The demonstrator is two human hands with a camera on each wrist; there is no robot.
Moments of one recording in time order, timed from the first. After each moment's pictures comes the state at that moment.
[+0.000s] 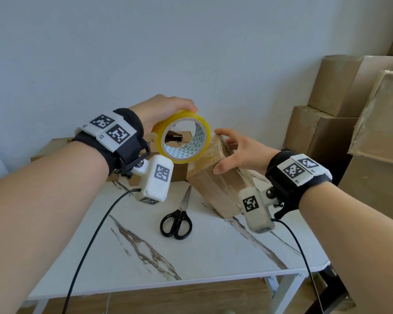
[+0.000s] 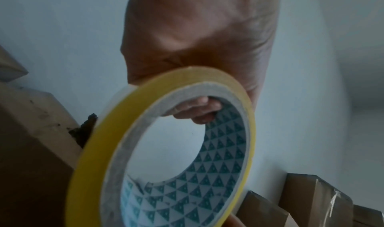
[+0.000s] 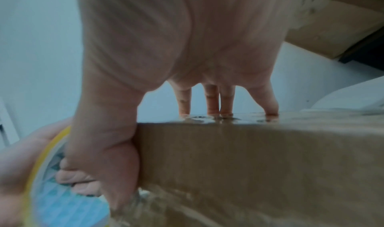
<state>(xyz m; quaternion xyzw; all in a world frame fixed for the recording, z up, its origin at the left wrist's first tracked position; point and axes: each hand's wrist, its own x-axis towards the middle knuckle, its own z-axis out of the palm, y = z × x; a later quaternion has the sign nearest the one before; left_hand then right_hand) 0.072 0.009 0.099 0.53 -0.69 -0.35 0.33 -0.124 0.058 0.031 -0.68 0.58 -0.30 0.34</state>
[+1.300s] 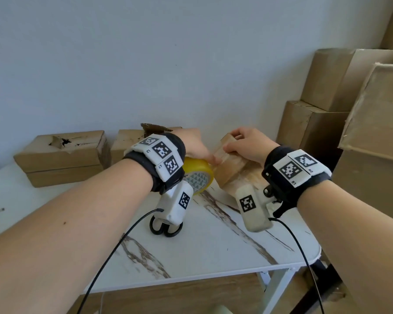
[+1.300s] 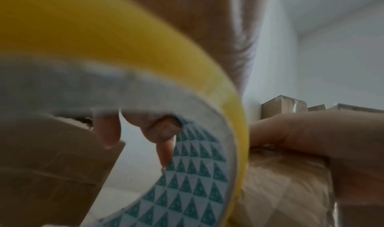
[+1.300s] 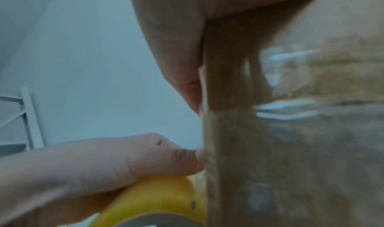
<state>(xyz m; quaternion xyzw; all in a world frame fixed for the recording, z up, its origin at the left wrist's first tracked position) 0.005 0.015 0.049 0.56 -0.82 -0.10 0.00 -0.140 0.053 0.032 -0.57 0.71 -0.33 0.24</state>
